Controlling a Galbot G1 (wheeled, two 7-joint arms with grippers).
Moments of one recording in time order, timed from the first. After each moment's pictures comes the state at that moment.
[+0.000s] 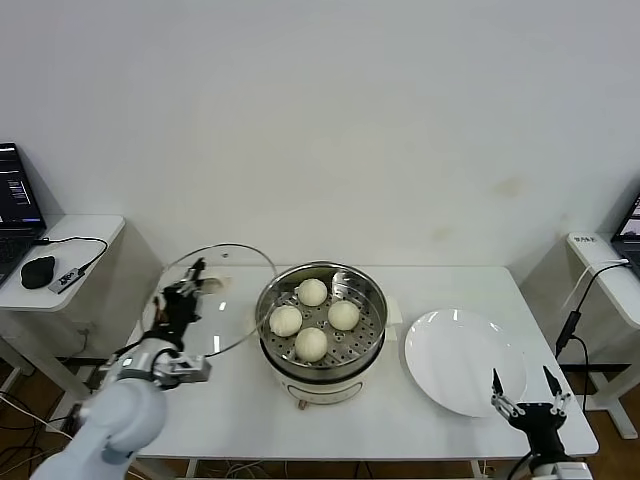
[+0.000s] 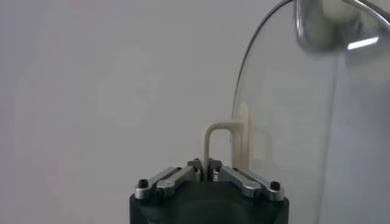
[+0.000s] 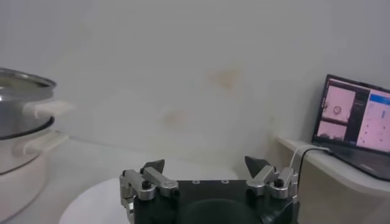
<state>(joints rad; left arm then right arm) 1.15 -0.91 -0.32 -2.05 0.88 0.36 0.11 -1.65 1.53 0.93 2.00 0.00 0.10 -0.19</state>
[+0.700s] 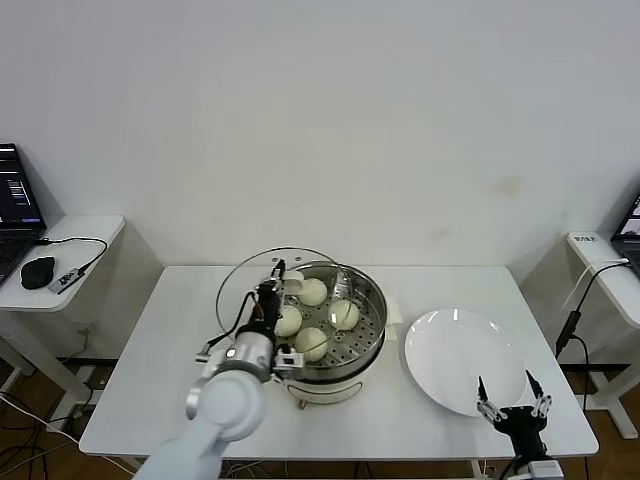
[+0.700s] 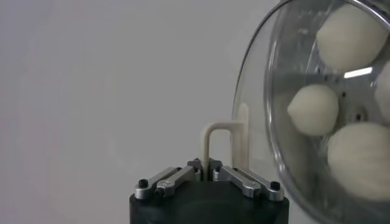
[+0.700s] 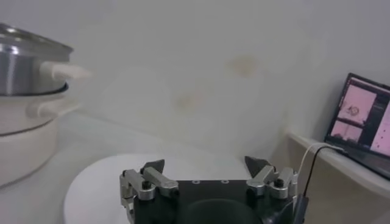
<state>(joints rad) 0.95 -1.19 0.00 -2.00 1.30 0.48 0.34 -1.63 1.54 0.89 1.92 -0.14 0.13 -0.17</state>
